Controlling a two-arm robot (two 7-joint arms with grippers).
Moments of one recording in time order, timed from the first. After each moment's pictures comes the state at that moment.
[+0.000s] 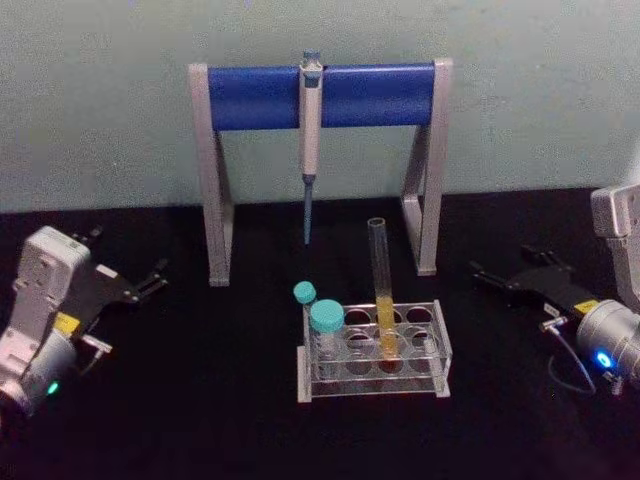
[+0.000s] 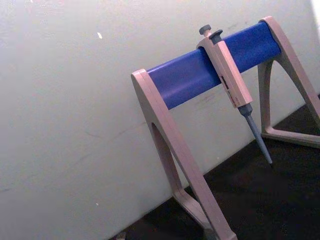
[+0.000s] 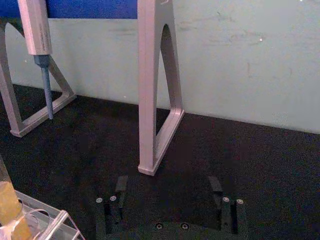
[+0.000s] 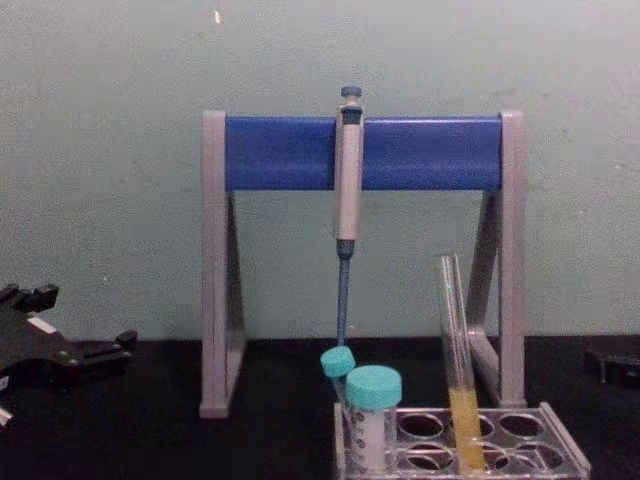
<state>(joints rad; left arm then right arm) -0.20 0.60 0.45 -1.41 -0.25 -0.12 0.03 0.22 0.48 -0.28 -1.39 0.48 0.19 0.23</state>
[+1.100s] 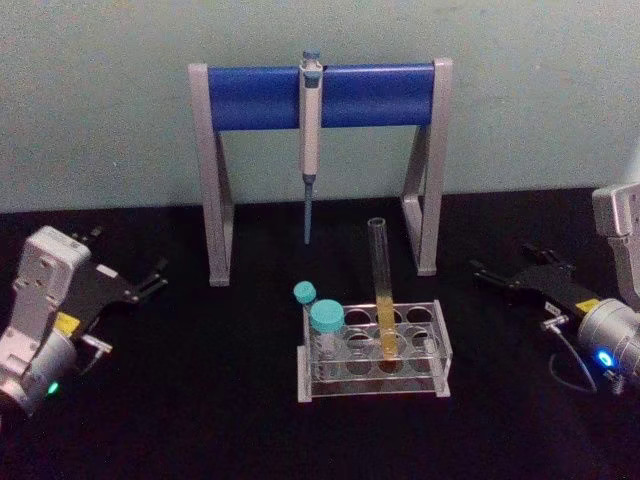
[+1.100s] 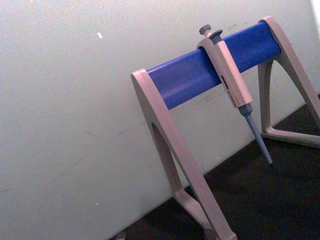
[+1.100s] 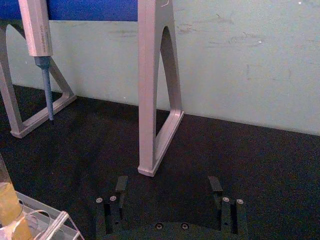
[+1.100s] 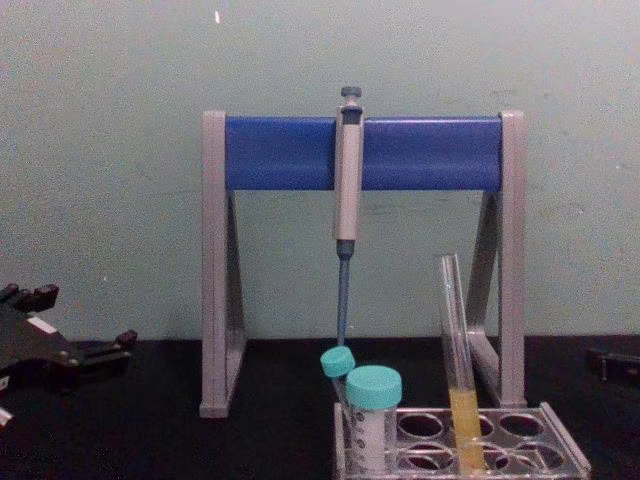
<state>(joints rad) -0.20 0.60 0.45 -1.41 -0.25 -0.12 0.03 0.21 0.48 -0.28 -1.40 0.48 0.19 0.23</state>
